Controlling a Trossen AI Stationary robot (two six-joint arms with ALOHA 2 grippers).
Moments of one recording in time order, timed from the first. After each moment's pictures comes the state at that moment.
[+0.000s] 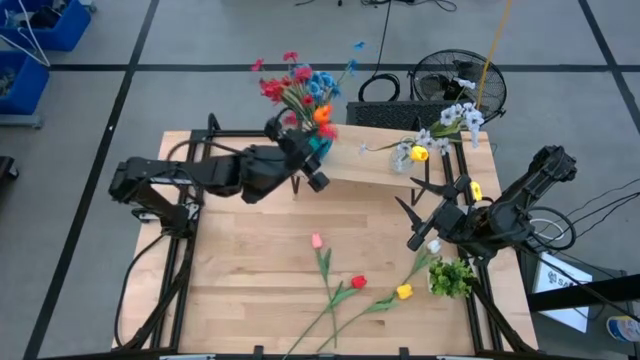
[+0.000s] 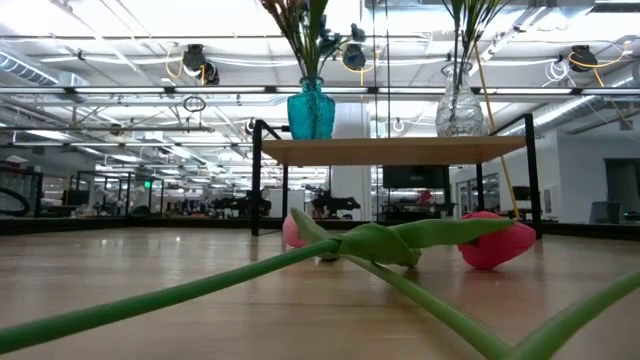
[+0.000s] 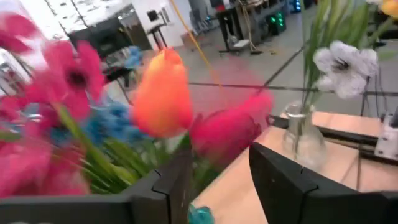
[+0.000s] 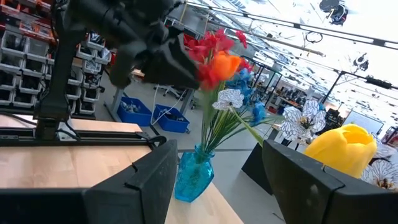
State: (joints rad) left arm -0.07 1.56 1.63 -0.28 -0.84 0.14; right arm 0.72 1.06 0.96 0.39 1.39 -0.67
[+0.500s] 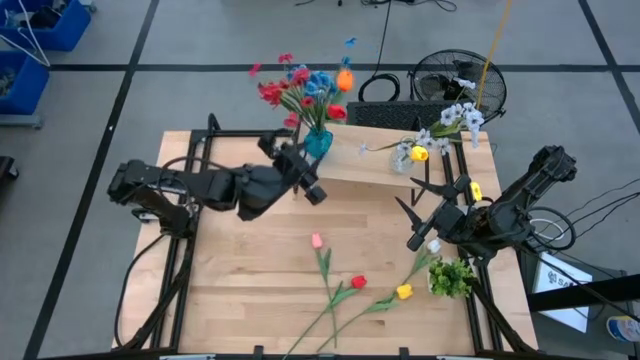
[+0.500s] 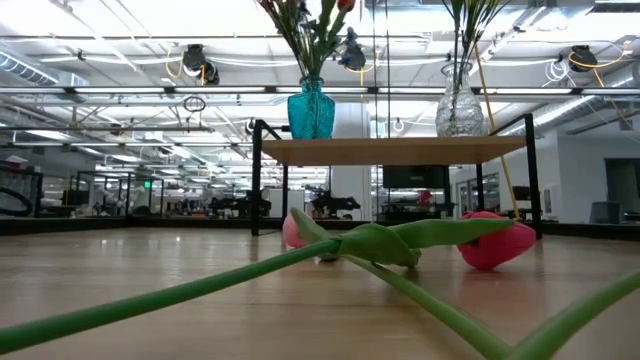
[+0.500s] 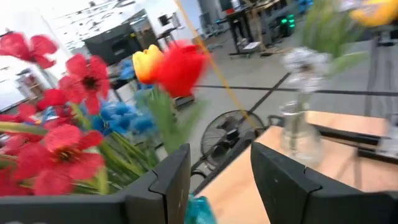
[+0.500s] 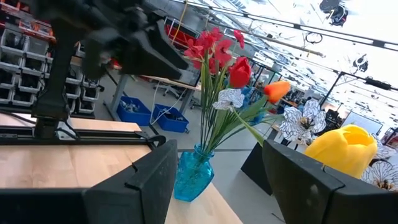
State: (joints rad) left arm -0.19 1.56 1.63 -0.27 -1.00 0.15; right arm 0.72 1.06 0.96 0.39 1.39 -0.67
